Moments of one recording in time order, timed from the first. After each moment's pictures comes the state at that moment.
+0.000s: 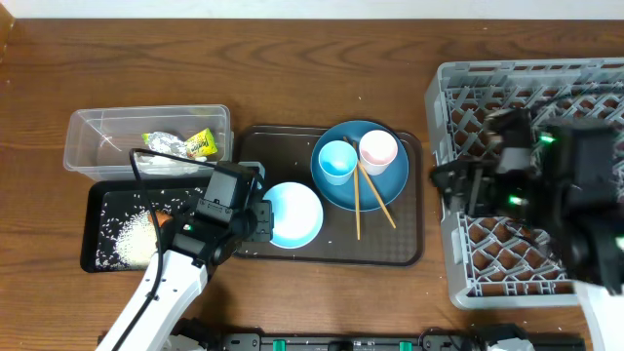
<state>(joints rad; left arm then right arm) -0.36 1.10 0.71 -0.69 0.10 -0.34 0.19 1.10 1.38 -1.19 -0.38 0.29</state>
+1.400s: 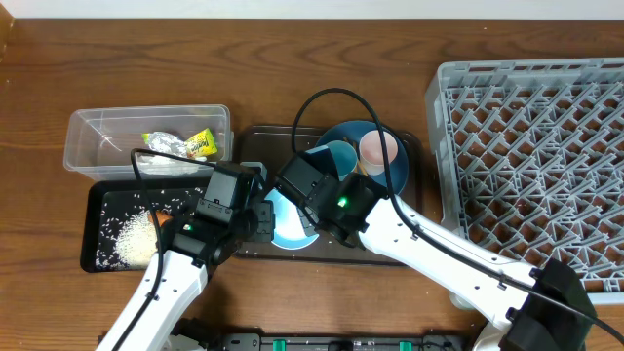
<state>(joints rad) -0.36 1.10 0.71 -0.69 0.12 -0.34 0.96 1.69 1.38 -0.93 0.23 0.60</state>
